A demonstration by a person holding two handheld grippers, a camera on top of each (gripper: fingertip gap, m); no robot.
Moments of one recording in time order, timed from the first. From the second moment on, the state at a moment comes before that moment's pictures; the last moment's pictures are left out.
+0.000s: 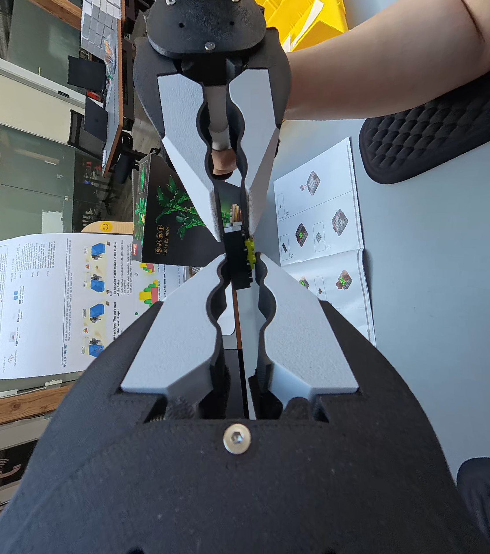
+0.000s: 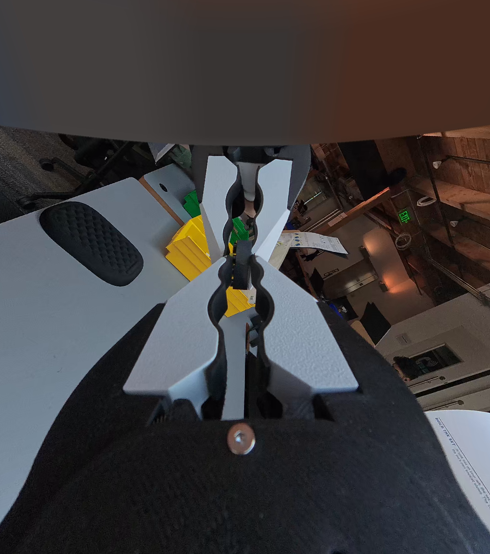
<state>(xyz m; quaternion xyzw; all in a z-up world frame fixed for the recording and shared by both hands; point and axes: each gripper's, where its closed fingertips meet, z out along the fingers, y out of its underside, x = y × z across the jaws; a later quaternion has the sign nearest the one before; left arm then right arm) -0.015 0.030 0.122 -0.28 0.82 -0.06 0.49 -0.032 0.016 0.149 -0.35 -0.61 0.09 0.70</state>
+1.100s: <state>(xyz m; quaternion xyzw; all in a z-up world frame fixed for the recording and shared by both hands) -0.013 0.025 0.124 -0.29 0.81 -0.09 0.50 -0.032 0.017 0.145 -0.39 -0.61 0.11 0.68</state>
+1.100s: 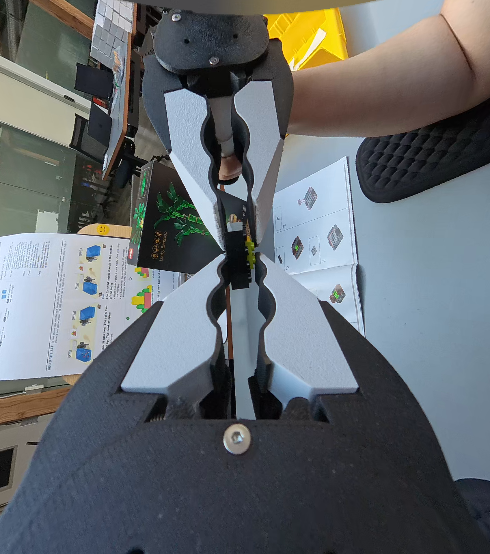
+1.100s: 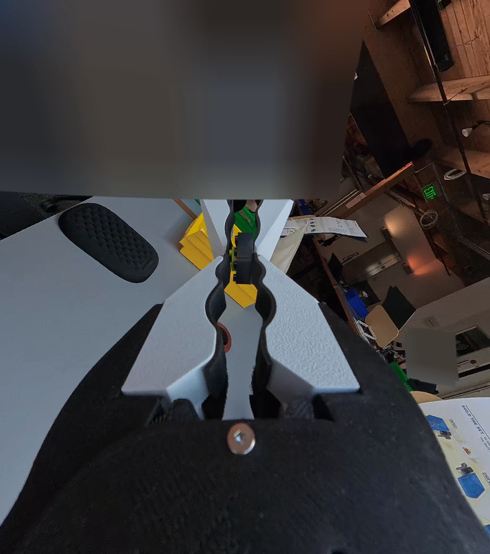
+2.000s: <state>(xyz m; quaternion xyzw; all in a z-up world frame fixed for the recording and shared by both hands) -0.013 0.010 0.150 -0.34 0.75 -0.19 0.54 -0.027 0.007 0.164 -0.39 -0.58 0.24 0.68</state>
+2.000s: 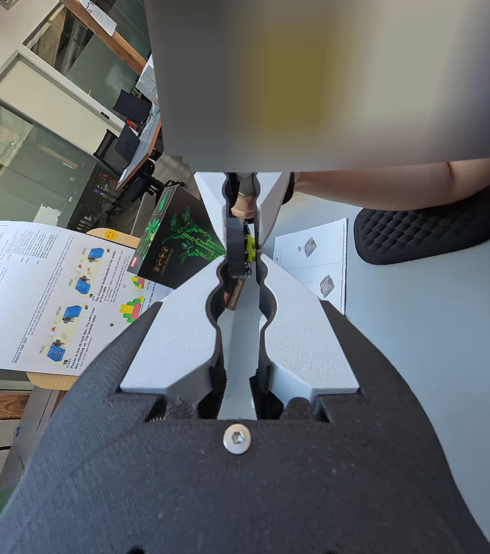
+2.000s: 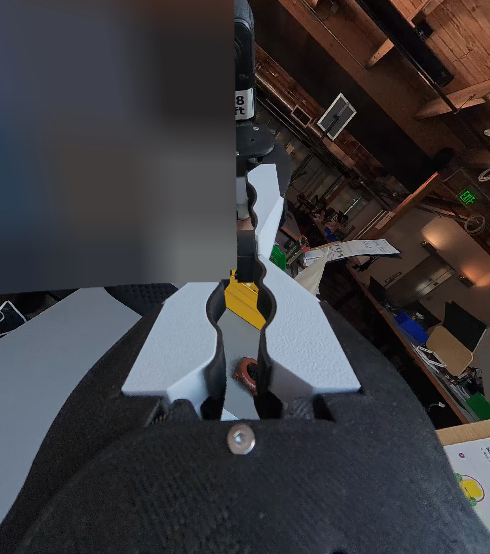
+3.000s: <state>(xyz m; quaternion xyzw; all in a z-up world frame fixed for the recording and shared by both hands) -0.008 0.020 0.135 -0.41 0.75 -0.18 0.49 -0.014 0.016 0.153 -0.43 -0.58 0.27 0.64</state>
